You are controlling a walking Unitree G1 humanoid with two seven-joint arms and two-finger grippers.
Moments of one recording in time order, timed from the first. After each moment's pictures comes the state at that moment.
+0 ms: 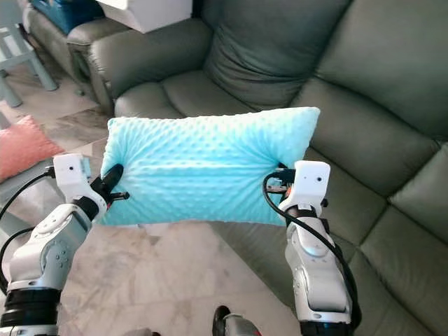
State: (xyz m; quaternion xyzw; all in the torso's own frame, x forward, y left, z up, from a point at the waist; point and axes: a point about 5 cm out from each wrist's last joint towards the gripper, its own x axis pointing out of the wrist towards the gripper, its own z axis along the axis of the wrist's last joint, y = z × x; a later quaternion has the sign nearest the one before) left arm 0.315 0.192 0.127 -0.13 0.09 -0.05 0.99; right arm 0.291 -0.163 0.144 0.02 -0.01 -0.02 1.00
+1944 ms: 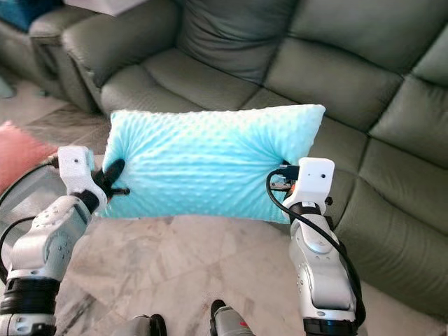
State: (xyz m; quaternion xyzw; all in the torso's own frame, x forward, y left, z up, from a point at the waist) left arm 0.322 0.194 0.129 -0.07 0.09 -0.07 0.99; right arm 0.292 -0.167 0.149 0.01 -0.01 -0.02 1.00
